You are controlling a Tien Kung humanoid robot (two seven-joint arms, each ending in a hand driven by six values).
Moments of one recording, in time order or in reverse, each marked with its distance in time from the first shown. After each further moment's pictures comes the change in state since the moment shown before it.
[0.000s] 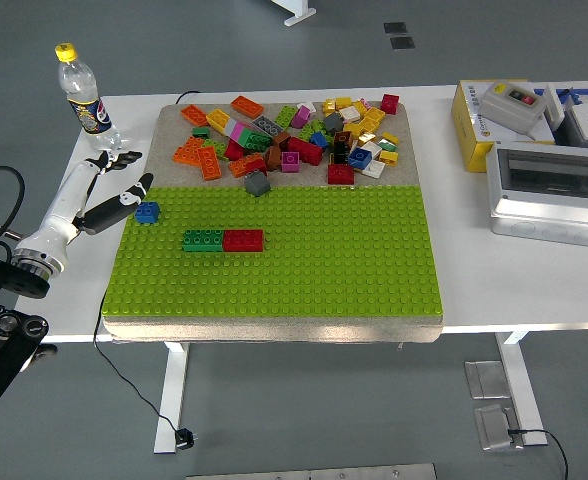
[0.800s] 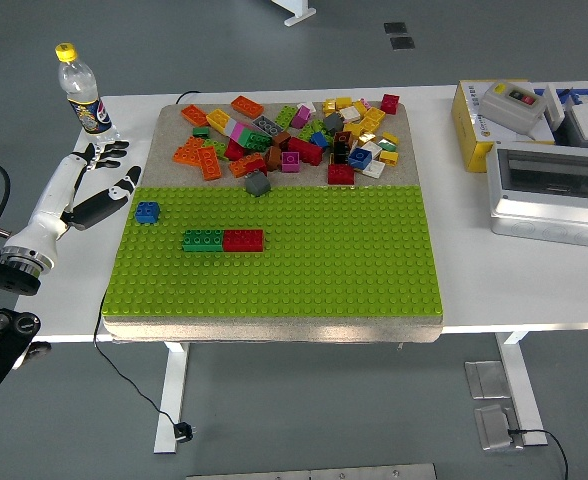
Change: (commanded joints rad) left arm -0.004 0.006 -0.012 0.000 -0.018 0.019 -0.028; right arm 0.007 0.007 0.018 -0.002 -0.012 -0.014 0.008
